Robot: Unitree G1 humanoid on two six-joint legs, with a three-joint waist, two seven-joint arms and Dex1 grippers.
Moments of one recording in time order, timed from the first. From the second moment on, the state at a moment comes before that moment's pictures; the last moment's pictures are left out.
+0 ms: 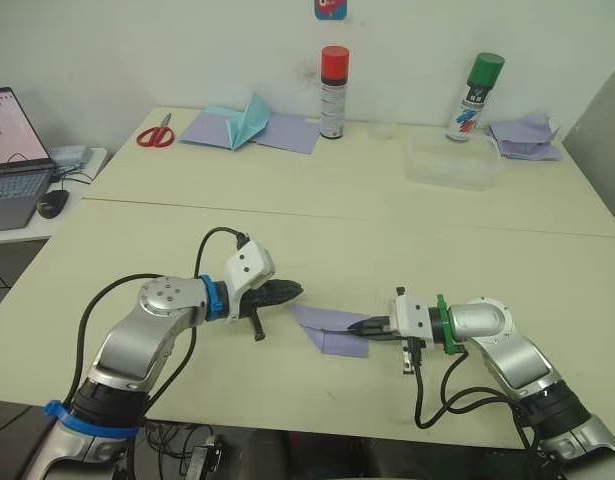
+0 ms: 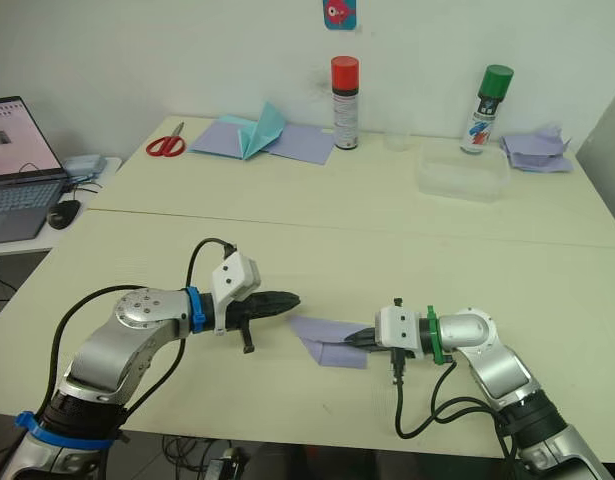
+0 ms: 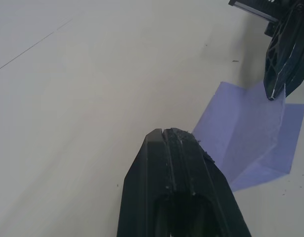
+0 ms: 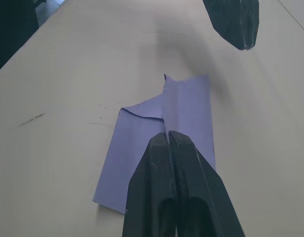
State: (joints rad) left arm -0.31 0.66 -0.12 -0.24 -0.31 0.52 -0.95; right arm -0.29 -0.56 0.33 -0.04 0.14 -0.09 1.14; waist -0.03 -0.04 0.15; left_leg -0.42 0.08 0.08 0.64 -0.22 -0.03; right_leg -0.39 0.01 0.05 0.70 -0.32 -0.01
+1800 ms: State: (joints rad) left arm -0.29 0.60 -0.27 -0.04 -0.13 0.25 -1.00; right arm -0.12 -0.63 0.31 -0.21 0.14 0.05 1.10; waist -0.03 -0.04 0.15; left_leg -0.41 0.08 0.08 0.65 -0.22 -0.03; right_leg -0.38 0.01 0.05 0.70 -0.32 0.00
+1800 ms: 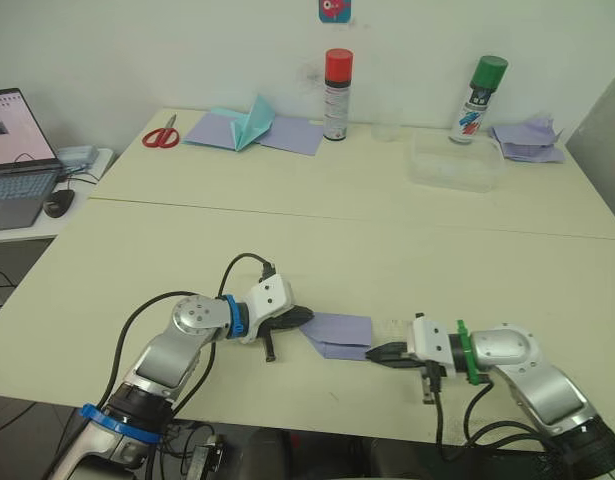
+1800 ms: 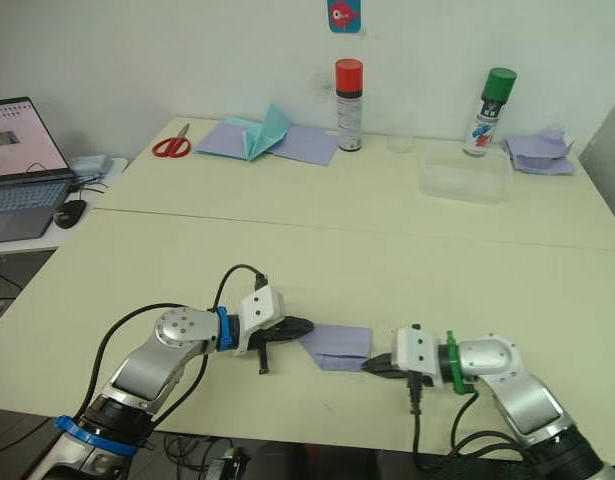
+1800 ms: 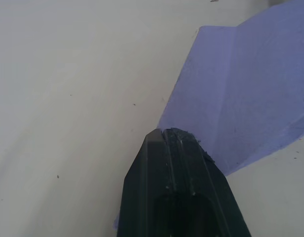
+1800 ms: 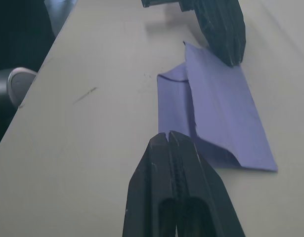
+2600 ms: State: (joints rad) left arm -0.32 0.61 -0.27 0.01 -0.11 0.21 -1.06; right arm -0.30 -0.39 0.34 0.01 0.10 0.03 0.96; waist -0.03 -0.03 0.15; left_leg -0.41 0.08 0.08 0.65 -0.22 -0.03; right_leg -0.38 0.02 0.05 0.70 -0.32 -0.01
